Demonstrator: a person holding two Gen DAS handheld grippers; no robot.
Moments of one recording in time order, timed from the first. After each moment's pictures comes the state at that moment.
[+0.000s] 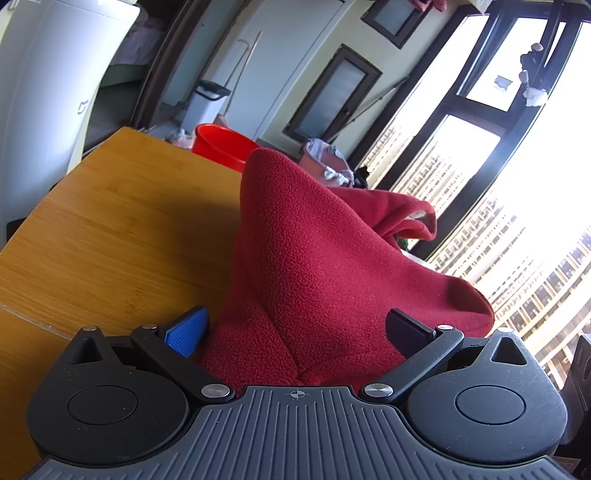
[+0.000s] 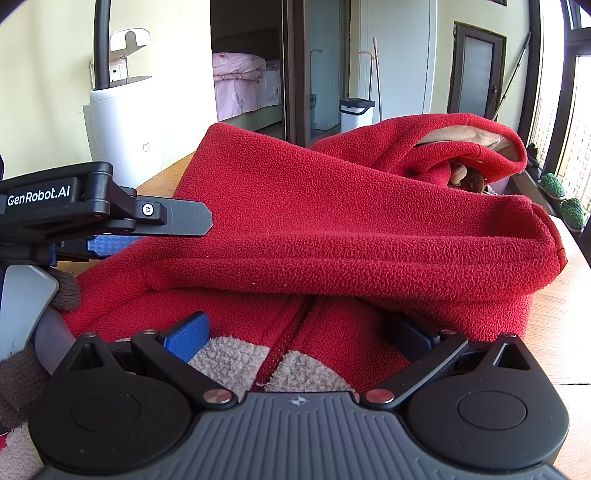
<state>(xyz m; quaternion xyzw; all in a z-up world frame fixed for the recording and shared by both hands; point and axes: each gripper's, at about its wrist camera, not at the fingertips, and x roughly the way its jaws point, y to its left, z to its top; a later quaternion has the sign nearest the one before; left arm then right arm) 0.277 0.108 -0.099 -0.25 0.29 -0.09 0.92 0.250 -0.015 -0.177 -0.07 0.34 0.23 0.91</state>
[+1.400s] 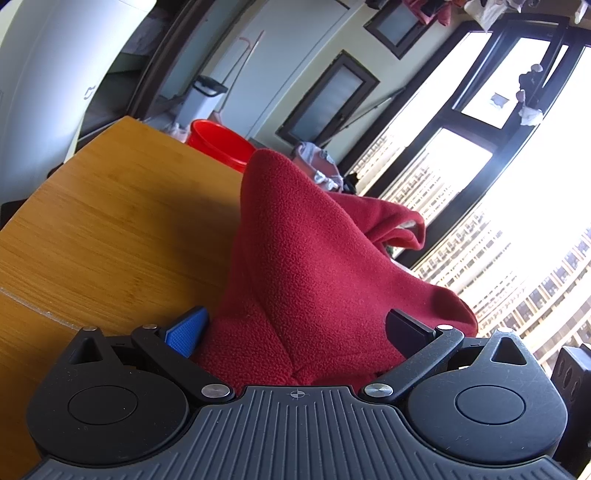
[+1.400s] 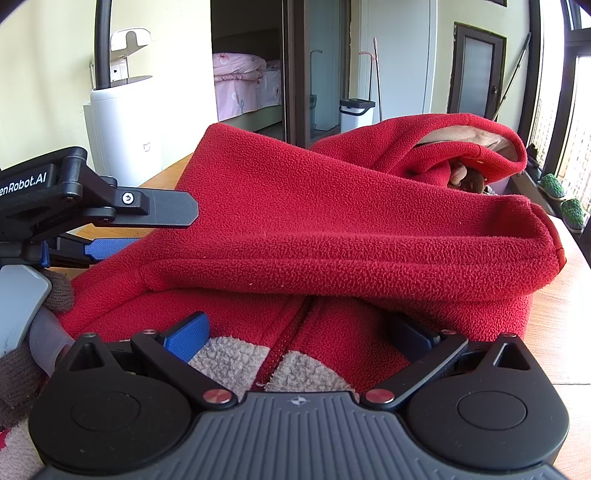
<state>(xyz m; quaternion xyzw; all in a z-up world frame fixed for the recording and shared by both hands) 0.271 0.122 -0.107 -0.28 0.28 -0.11 0.91 0.251 -0.014 -0.177 -0.07 0.34 0.23 0.91</state>
